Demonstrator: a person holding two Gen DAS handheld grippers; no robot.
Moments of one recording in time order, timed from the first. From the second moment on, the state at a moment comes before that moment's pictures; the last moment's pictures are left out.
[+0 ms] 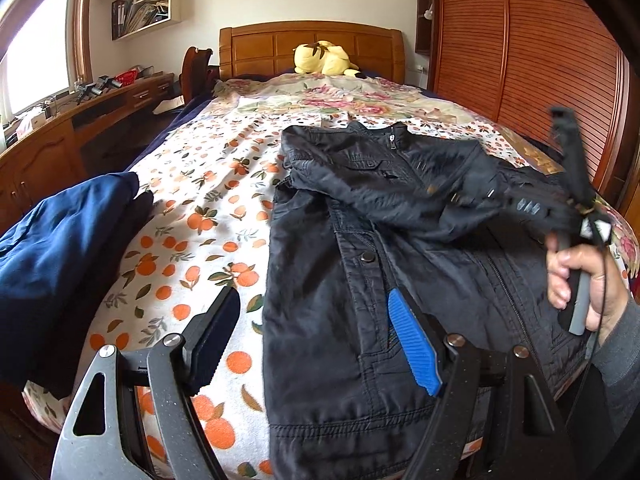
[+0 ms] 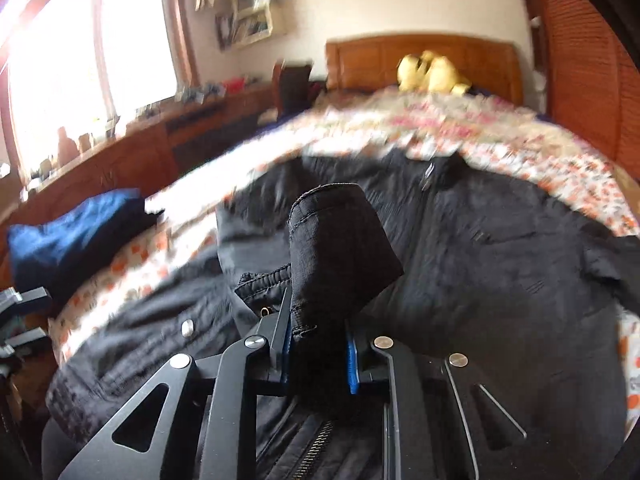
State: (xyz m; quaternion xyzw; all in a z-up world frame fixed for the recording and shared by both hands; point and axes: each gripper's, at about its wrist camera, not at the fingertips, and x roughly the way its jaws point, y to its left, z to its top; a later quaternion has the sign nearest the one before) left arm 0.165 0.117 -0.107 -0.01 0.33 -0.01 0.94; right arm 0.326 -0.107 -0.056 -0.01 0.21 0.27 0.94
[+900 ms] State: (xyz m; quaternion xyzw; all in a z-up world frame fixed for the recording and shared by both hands) left arm 0.224 0.039 -0.111 0.00 0.32 -0.06 0.94; right arm 0.287 -0.195 -0.045 0.01 0.18 0.16 0.97
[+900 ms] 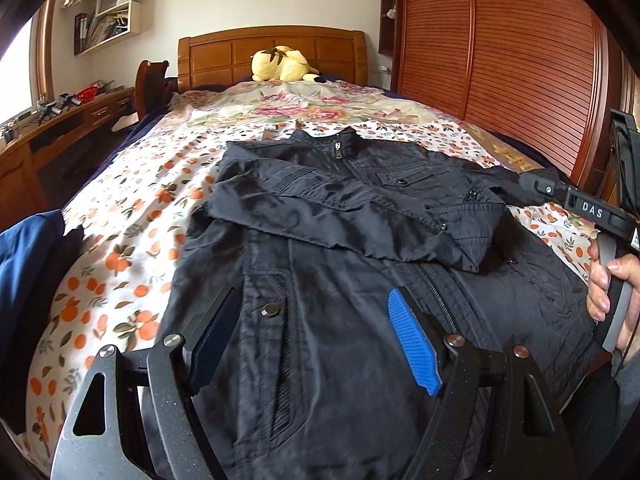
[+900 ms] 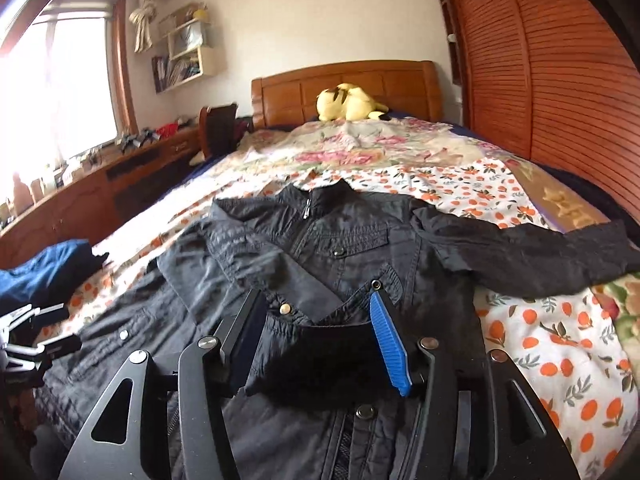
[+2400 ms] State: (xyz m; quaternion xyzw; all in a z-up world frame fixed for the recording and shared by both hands) left arm 0.291 -0.042 -0.141 0.02 0.32 -0.14 0.94; right arm 0.287 -0.223 -0.062 -0.08 0.28 0.21 0.93
